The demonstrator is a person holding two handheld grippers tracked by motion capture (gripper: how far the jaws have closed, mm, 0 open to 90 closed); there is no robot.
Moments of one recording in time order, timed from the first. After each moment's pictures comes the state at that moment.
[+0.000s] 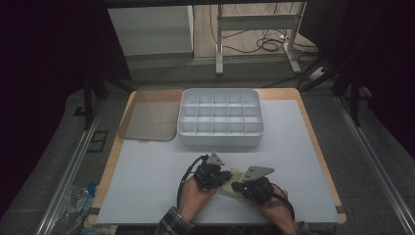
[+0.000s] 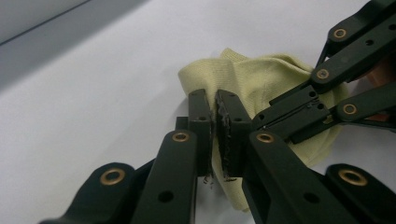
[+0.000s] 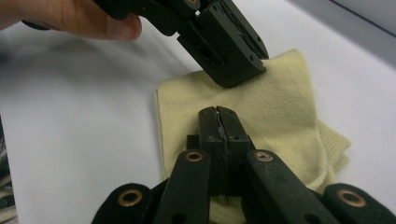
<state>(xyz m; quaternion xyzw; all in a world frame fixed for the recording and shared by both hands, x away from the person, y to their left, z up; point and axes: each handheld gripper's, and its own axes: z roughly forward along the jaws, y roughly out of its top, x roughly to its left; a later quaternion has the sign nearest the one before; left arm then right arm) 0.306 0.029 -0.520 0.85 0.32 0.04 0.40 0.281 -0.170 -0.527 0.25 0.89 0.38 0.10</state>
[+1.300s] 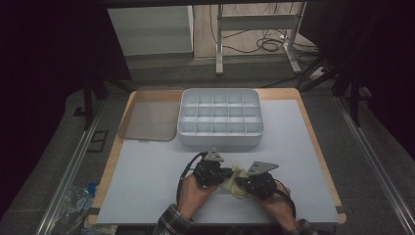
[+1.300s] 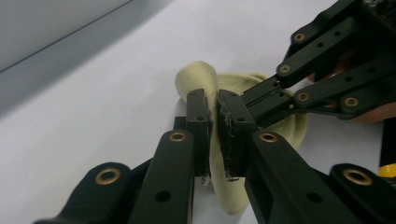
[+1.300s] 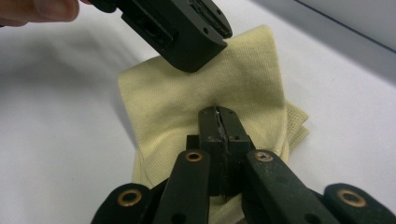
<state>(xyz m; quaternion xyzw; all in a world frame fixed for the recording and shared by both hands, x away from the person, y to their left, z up) 0.308 0.031 -0.507 0.84 0.32 0.02 0.43 0.293 -0.179 -0.526 0.28 0.87 0.38 0.11</state>
